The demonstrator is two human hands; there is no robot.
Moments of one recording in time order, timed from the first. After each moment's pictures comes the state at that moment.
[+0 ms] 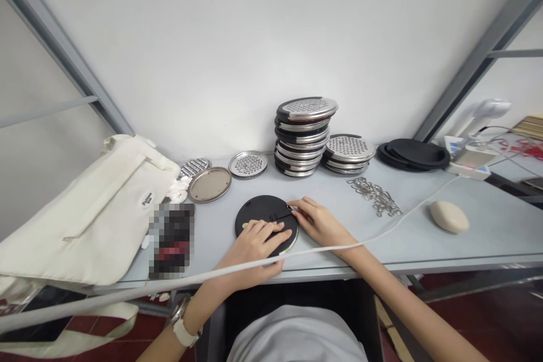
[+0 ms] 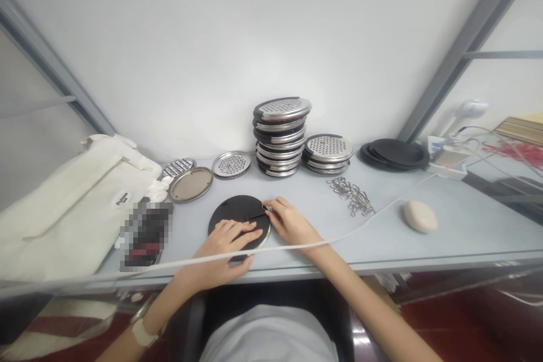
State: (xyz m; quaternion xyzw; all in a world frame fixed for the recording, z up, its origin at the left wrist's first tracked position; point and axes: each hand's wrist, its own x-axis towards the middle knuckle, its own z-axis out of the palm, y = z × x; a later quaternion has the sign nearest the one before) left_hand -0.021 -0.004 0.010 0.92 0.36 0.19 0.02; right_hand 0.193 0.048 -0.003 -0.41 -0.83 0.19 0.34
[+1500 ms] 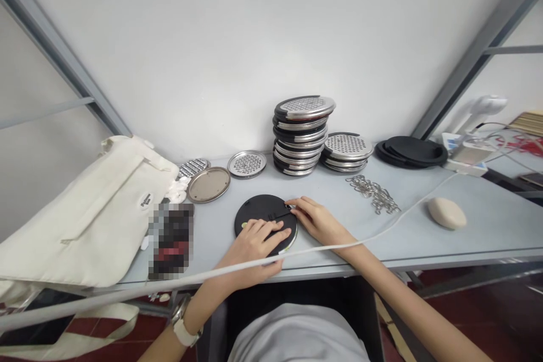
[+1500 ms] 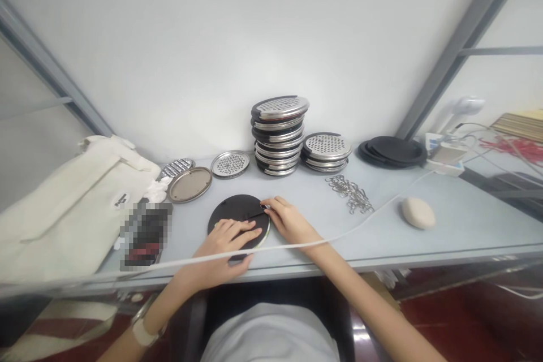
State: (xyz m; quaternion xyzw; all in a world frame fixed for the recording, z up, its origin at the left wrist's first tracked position) left_hand -0.022 -0.003 0.008 0.91 0.36 0.19 0.01; right_hand 0.192 0.047 0.000 -0.41 -0.82 0.20 0.34
